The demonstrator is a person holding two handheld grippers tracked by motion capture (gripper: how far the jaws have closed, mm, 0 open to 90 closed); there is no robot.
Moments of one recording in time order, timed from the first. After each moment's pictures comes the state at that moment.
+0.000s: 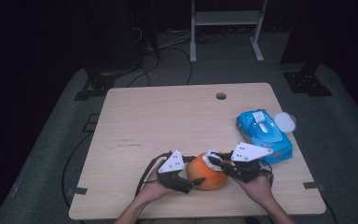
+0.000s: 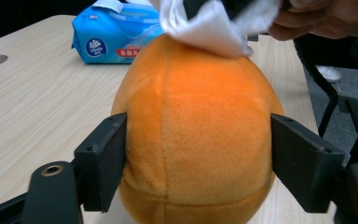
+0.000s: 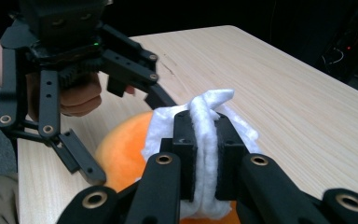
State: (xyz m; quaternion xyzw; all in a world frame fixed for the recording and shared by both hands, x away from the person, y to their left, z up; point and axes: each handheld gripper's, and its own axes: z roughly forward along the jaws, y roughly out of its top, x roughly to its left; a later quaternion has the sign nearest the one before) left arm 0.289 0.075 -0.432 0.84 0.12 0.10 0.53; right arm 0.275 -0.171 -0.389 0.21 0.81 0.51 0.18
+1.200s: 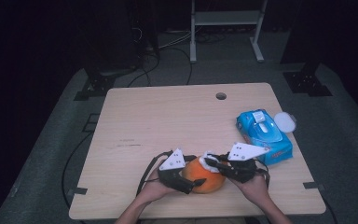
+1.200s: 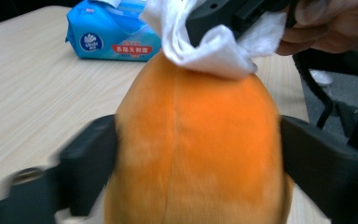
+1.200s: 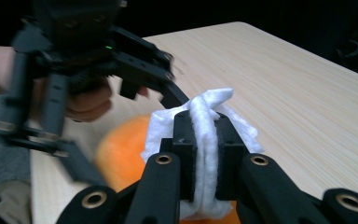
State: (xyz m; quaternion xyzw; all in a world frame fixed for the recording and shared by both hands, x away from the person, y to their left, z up) left arm 0.292 0.076 -0.433 0.83 0.13 0.09 0.53; right arm 0.278 -0.165 -0.393 0.21 0.81 0.52 0.15
